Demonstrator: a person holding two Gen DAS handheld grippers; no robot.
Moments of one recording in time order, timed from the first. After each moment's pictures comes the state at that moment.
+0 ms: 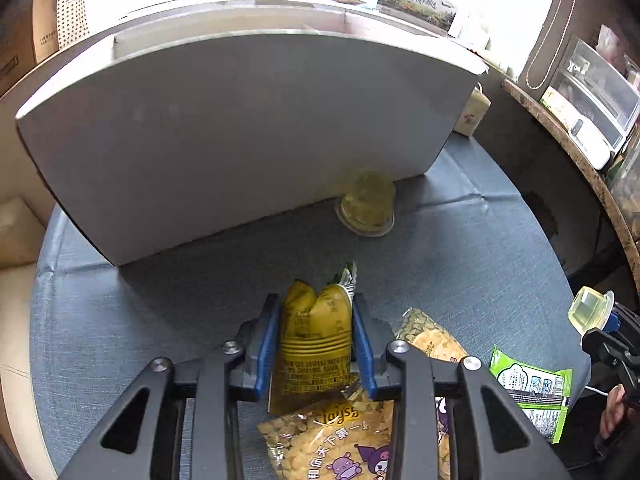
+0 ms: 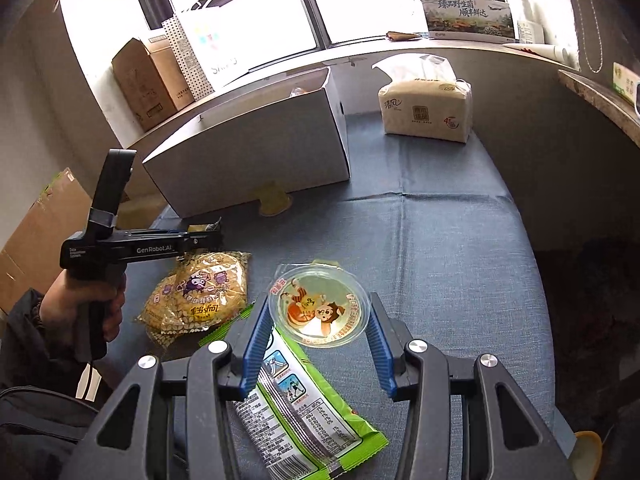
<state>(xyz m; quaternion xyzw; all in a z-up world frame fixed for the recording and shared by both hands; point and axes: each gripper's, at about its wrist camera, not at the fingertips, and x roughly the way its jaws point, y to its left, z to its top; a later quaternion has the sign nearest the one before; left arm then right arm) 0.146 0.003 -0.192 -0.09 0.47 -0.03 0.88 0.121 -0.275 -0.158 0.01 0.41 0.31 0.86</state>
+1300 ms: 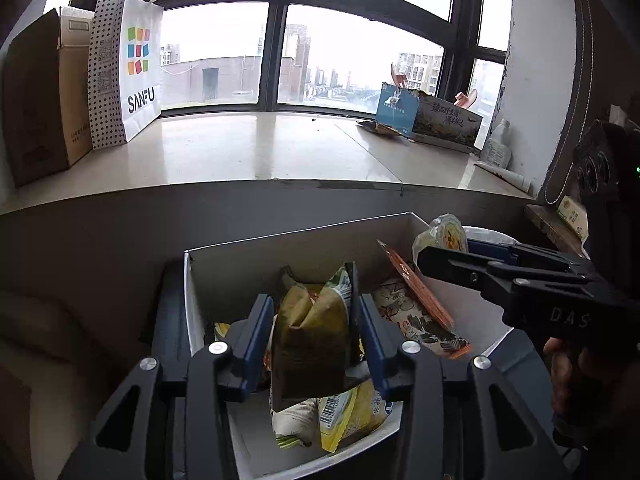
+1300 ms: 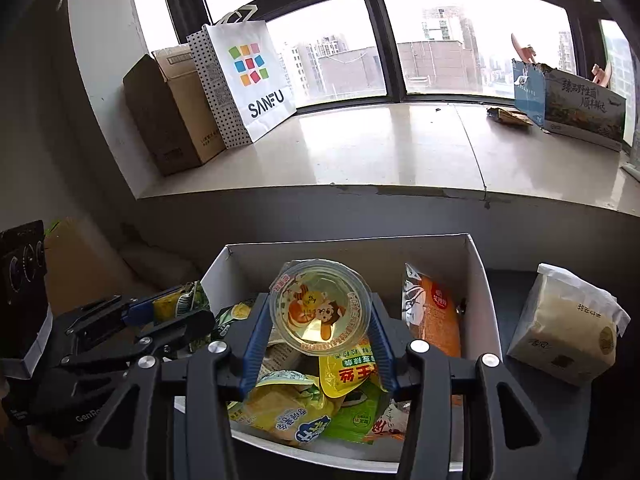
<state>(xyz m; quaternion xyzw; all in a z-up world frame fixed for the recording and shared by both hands) 0.236 0.103 -0.066 -0.08 0.34 0.02 0.94 0.308 -0.044 -0.056 -0.01 0.36 0.37 0.86</state>
